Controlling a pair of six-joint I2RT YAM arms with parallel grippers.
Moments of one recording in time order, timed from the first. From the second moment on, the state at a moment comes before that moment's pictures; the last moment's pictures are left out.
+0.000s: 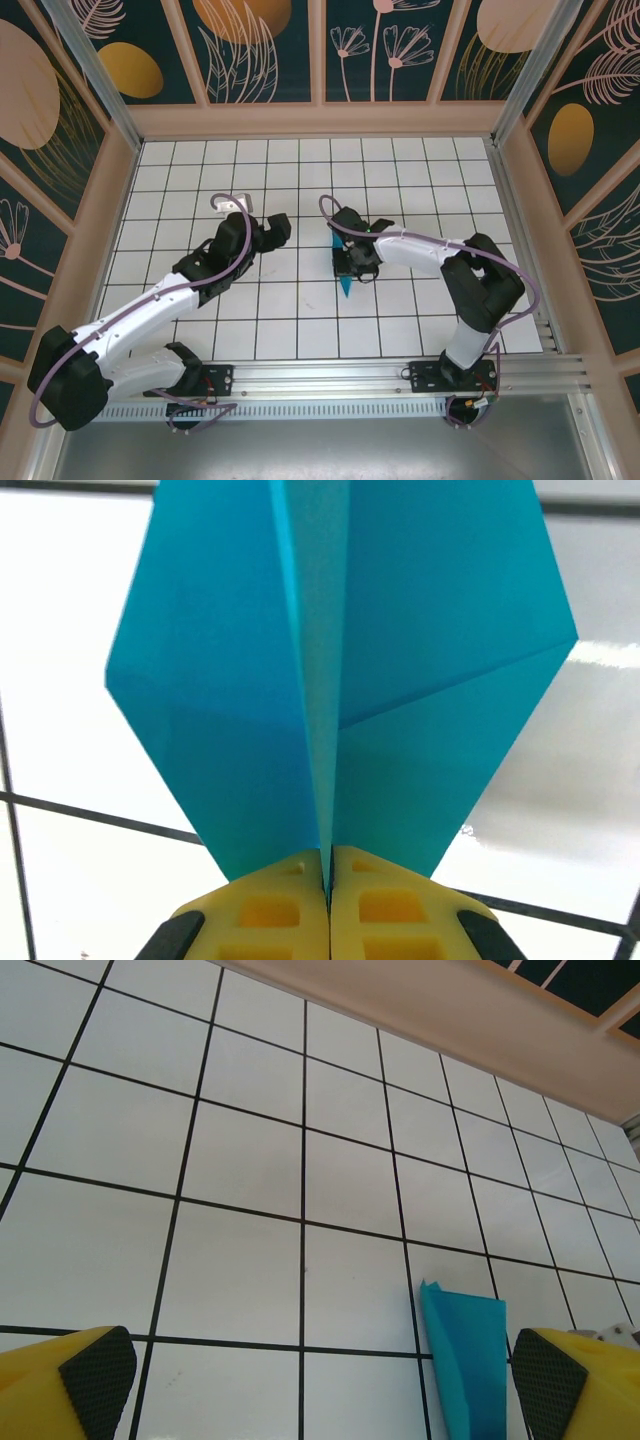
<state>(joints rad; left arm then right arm) -0.68 1.11 0.74 -0.17 -0.34 -0.73 0.76 1.72 1.08 -0.62 -0.05 0.62</state>
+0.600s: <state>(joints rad) -0.68 1.05 0.72 -0.17 -0.36 -0.72 0.69 2.15 1.72 -0.82 -0.02 0.63</state>
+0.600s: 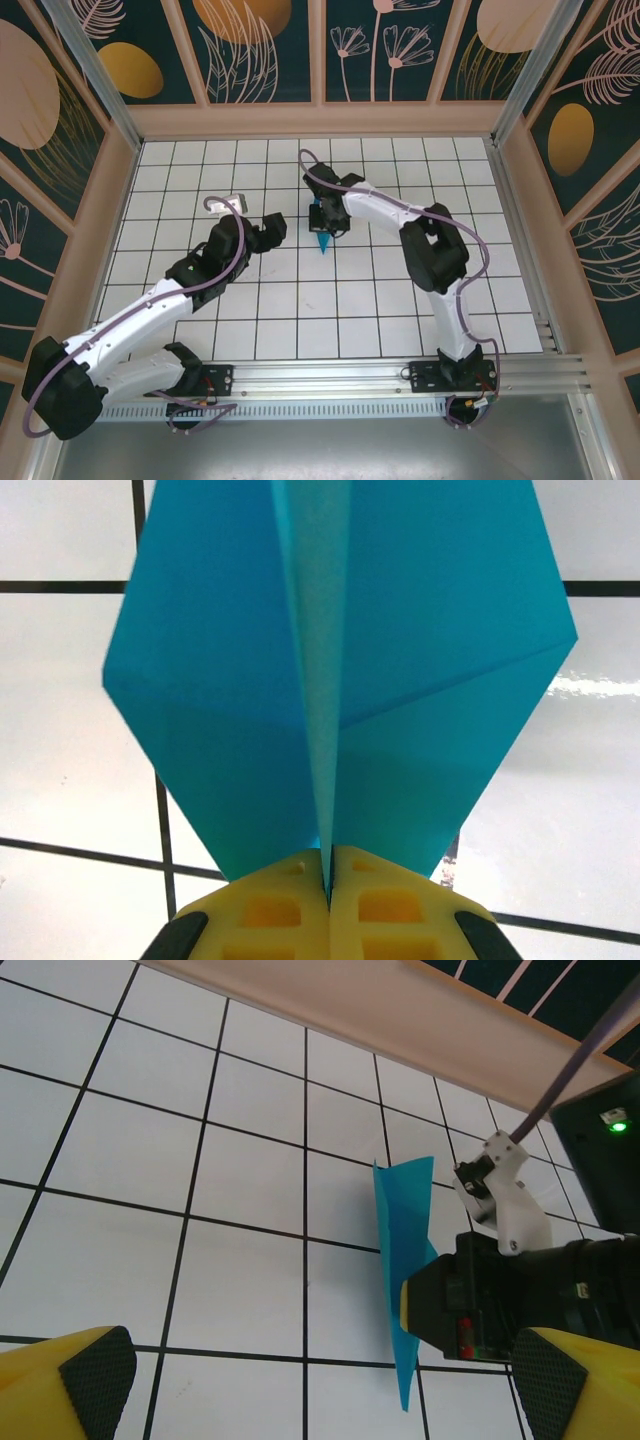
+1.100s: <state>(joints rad) -0.68 1.05 0.72 -0.17 -0.36 -0.71 0.69 2.25 1.82 -0.93 -0.02 0.63</state>
